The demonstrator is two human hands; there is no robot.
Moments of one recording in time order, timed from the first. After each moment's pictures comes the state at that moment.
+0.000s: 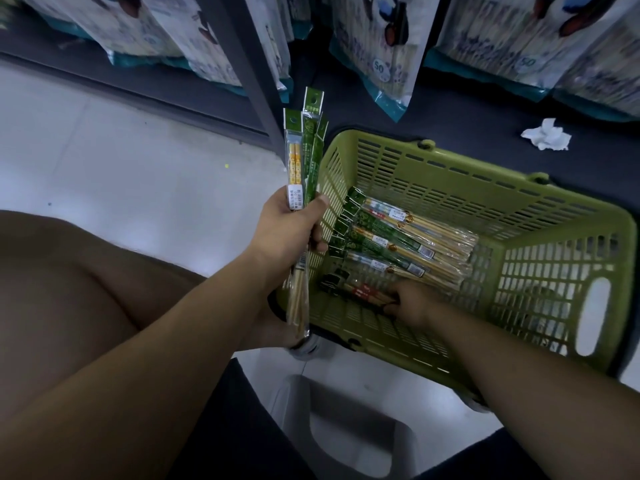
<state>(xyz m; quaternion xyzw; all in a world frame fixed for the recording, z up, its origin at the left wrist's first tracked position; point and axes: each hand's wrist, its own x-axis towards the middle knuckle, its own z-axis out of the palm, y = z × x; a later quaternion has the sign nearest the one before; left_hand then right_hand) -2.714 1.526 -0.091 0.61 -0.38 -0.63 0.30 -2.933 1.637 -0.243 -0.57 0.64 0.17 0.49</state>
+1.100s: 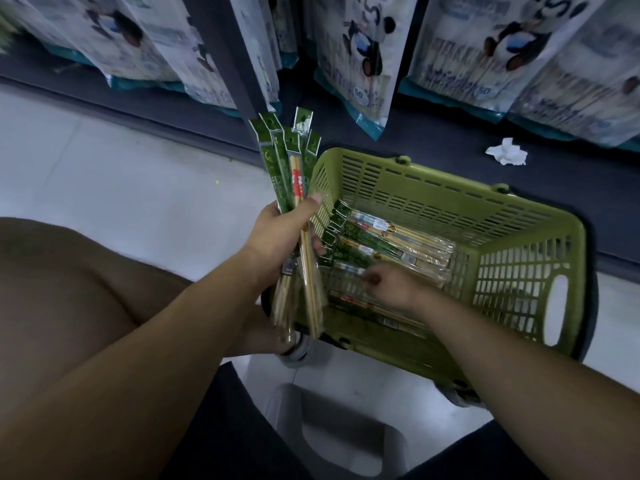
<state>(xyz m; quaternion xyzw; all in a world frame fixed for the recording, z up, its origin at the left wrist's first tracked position) -2.715 1.524 -0.079 0.61 -0.31 -0.68 0.28 -2.922 1.606 -0.191 -0.53 0.66 0.04 0.54</state>
